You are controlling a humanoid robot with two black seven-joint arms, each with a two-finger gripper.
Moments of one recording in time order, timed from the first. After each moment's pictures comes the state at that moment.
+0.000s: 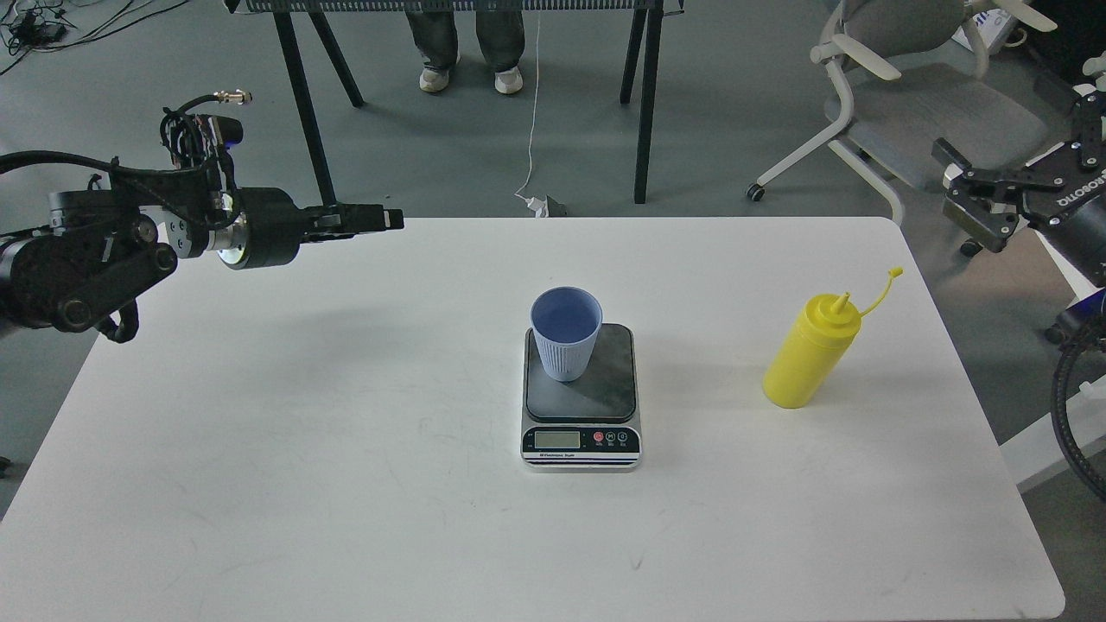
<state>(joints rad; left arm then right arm) -1.13 0.56 -0.03 -0.74 1.21 -0.38 -0.49 0.45 -1.04 0.75 1.39 0.95 0.49 -0.06</state>
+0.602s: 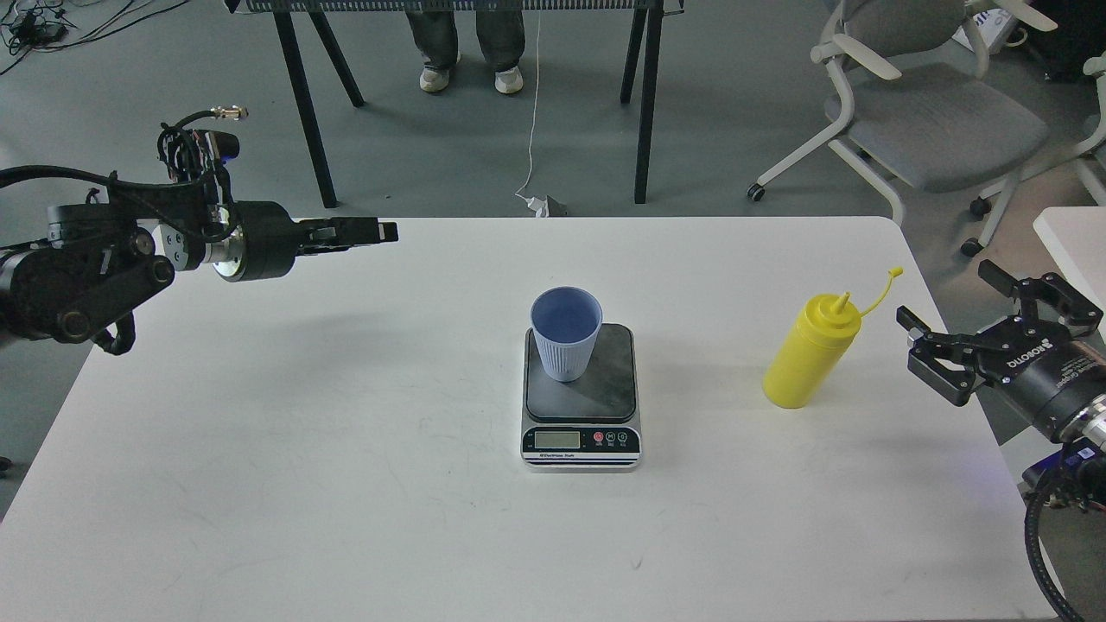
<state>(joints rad) -1.11 0.56 -0.03 -0.74 1.21 -0.38 -0.49 0.16 -0.99 0.74 1.41 0.93 0.49 -0.02</state>
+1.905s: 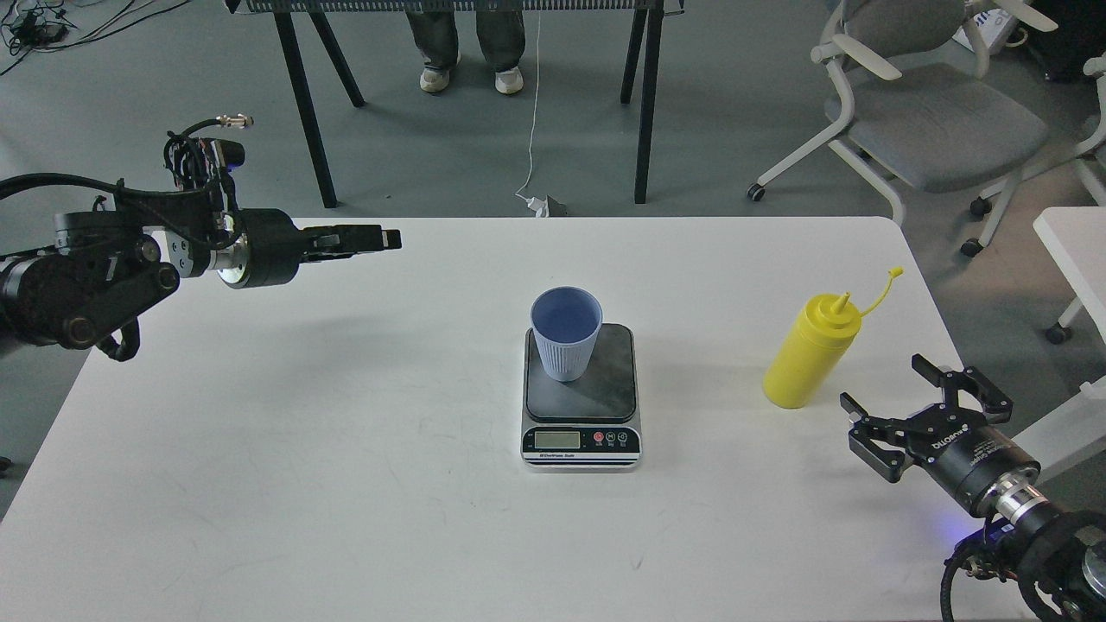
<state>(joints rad) -1.10 0.55 -0.03 -0.74 1.21 -0.38 -0.49 0.10 -0.71 0.74 1.18 0.77 0.49 -0.03</state>
